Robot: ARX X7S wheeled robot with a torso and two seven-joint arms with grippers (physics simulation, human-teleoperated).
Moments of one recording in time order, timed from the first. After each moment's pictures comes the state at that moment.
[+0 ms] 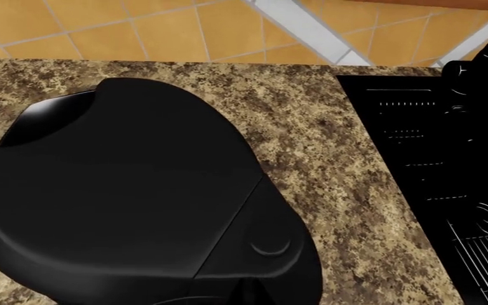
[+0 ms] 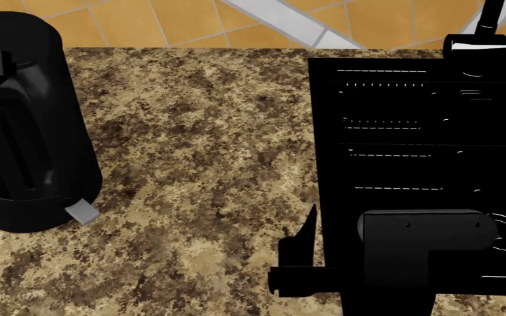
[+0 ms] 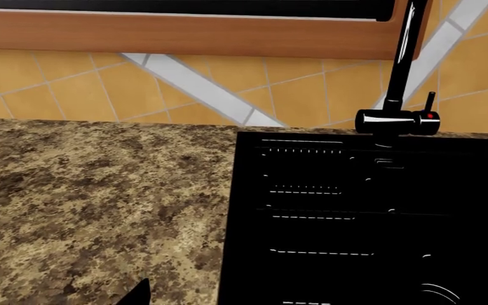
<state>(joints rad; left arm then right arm) -1.62 -0.60 0.54 -0.48 -1.76 -1.40 -0.78 0.37 0.15 -0.03 -0.61 0.25 1.03 0.16</state>
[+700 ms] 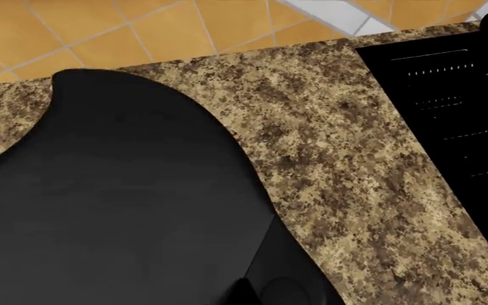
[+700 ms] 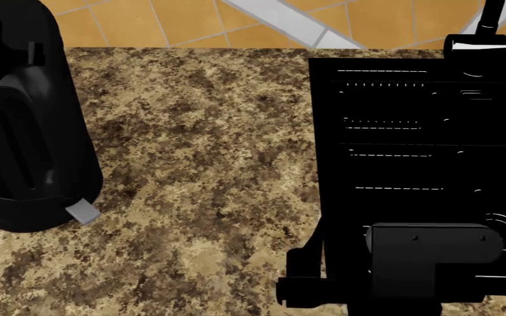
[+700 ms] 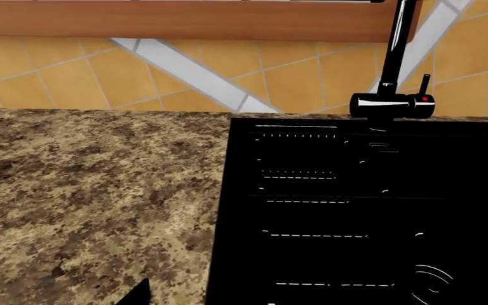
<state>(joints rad) -1.84 -0.47 0.92 -0.74 -1.38 -1.33 -0.28 0.33 0.17 -0.02 -0.58 0.27 1.00 0.17</state>
